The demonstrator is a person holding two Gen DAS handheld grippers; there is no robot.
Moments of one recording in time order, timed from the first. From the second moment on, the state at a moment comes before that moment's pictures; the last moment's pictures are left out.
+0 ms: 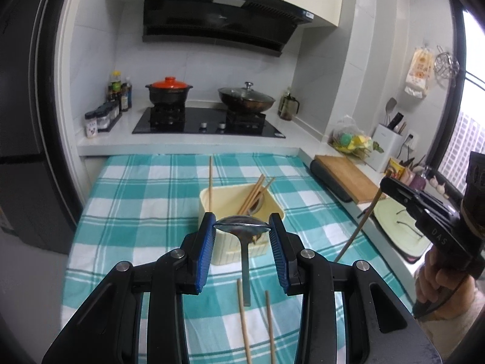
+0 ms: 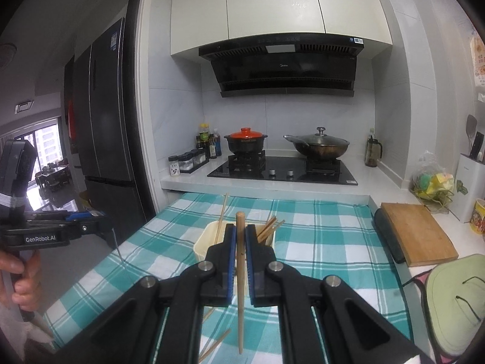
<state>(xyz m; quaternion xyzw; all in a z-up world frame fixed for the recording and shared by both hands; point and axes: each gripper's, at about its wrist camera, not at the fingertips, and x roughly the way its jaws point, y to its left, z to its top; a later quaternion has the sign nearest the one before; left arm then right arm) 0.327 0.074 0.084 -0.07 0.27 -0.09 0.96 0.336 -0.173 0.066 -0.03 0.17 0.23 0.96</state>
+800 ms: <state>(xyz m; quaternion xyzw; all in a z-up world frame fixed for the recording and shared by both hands) 0.486 0.063 0.080 -0.04 0.28 -0.04 0.96 0.484 -0.126 0.091 0.00 0.12 0.23 0.97</state>
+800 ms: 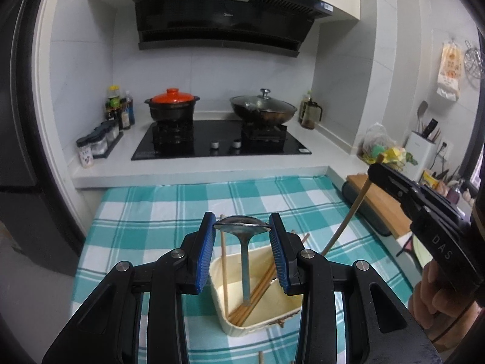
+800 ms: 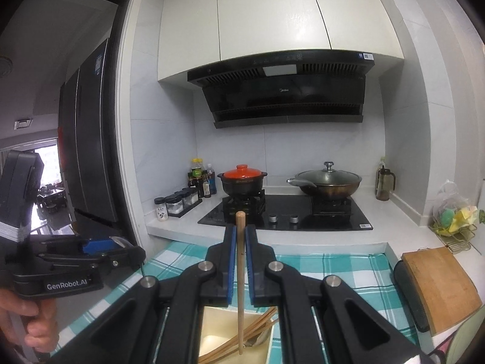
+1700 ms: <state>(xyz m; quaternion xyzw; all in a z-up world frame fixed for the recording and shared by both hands) 0.453 0.068 0.004 0.00 0.36 0.02 0.93 0.523 -0.114 0.008 0.01 0.32 0.23 0.92</state>
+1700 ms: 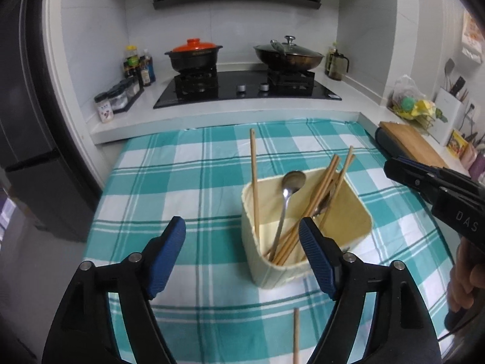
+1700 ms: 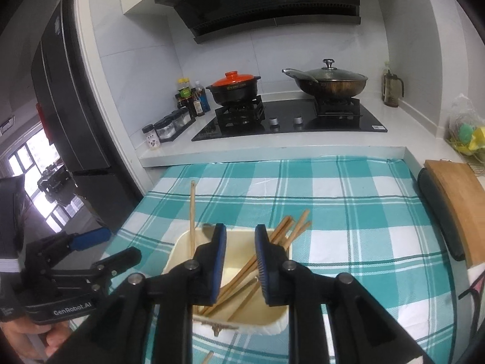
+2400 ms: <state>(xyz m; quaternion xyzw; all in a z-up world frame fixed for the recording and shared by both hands) 0.255 0.083 -0.076 -0.02 0.37 0.07 0.92 0.326 -0.166 -0.111 -0.03 0.38 0.18 0.91</state>
